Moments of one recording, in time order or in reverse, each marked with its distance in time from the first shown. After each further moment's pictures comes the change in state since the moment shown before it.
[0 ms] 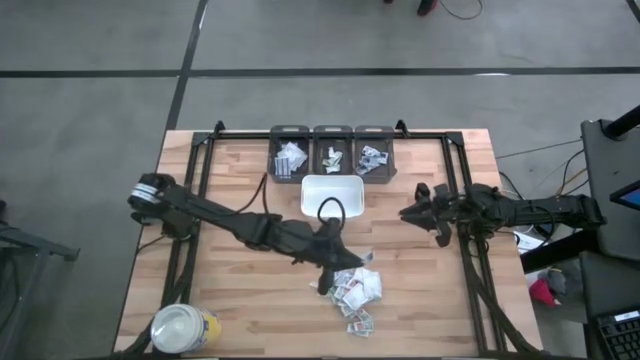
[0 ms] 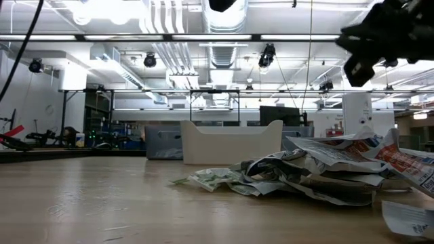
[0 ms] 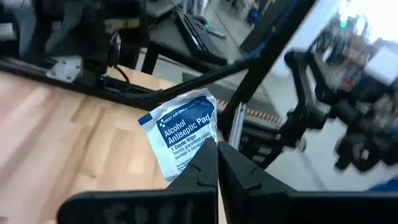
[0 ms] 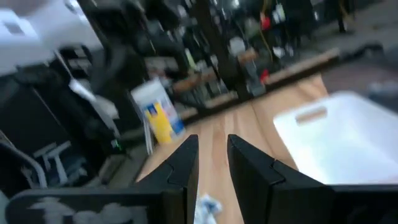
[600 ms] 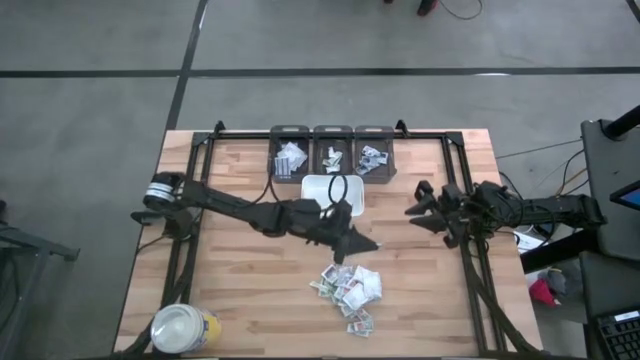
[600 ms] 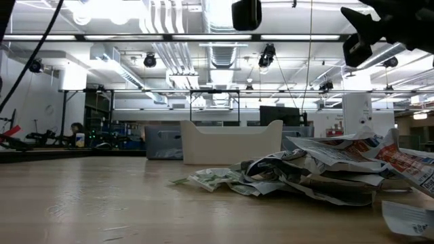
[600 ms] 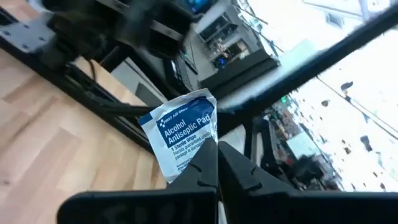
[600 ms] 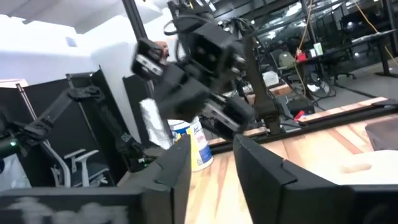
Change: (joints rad) left arm 0.131 0.096 0.000 0.271 0.165 -0.435; right arm 0.001 0.006 0.012 0.158 -0.097 -0.049
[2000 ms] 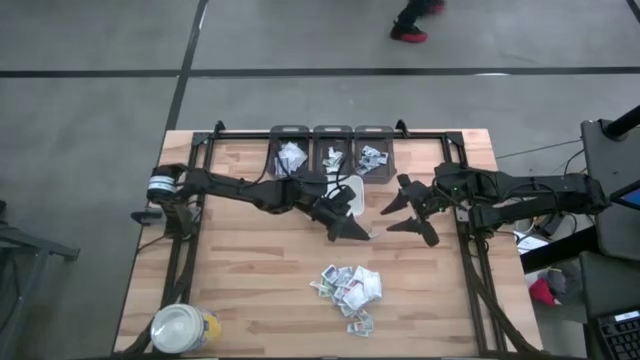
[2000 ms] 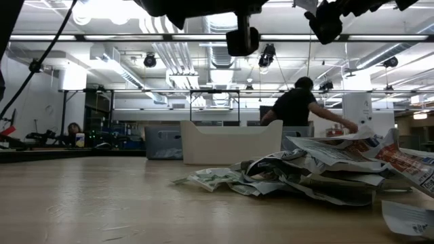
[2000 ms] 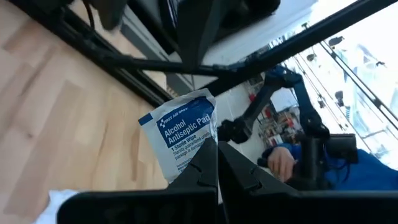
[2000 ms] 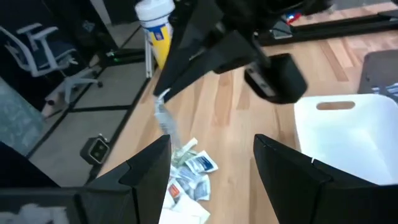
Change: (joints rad) left arm 0.167 -0.006 0.001 -0.132 0.409 -0.007; right arm 0.000 0.502 0.620 -0.728 -0.076 -0.263
